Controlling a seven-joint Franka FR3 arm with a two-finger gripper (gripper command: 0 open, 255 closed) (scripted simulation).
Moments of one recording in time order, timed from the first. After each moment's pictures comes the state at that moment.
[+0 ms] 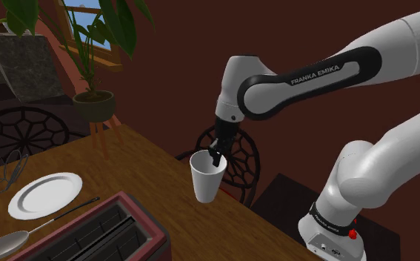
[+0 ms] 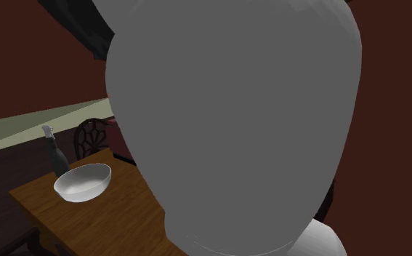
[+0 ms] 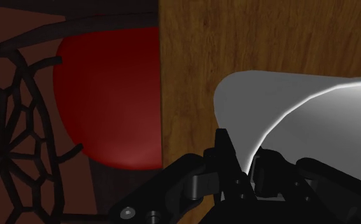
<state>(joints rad) 0.12 -0.46 0.33 -2.56 0.34 2.17 0.21</state>
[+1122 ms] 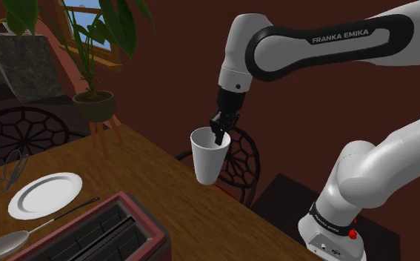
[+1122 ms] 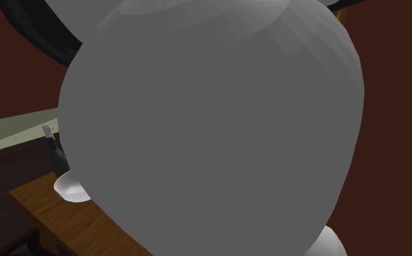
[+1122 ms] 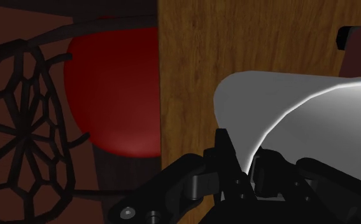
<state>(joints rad) 0.10 -0.53 0.30 -2.38 0.31 1.92 0.24</state>
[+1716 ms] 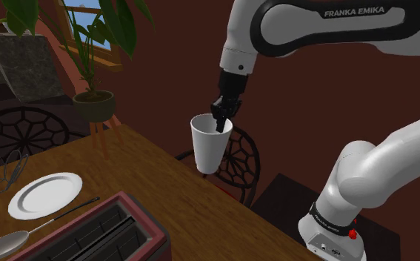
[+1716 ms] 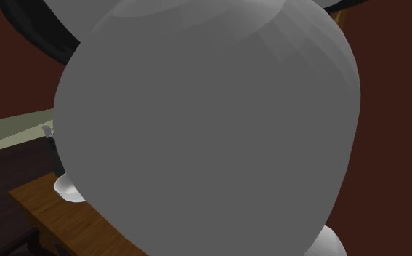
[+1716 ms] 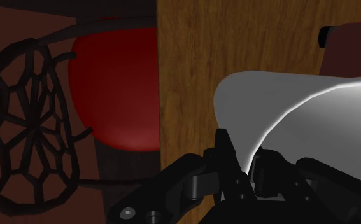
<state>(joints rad) 0.10 -0.53 0.28 -2.26 0.29 1.81 0.26</state>
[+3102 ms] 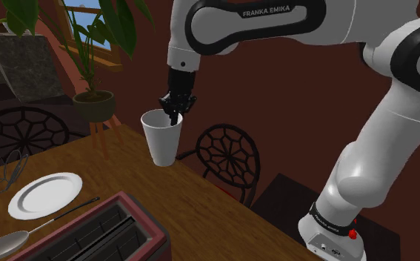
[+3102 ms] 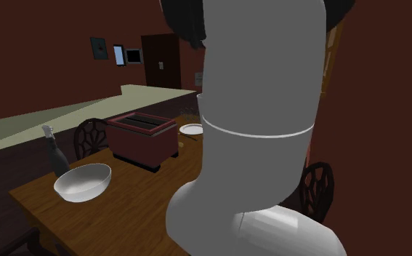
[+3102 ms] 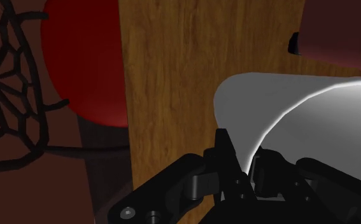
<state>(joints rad) 0.08 -0.06 0.38 -1.85 0.16 1.87 0.40</state>
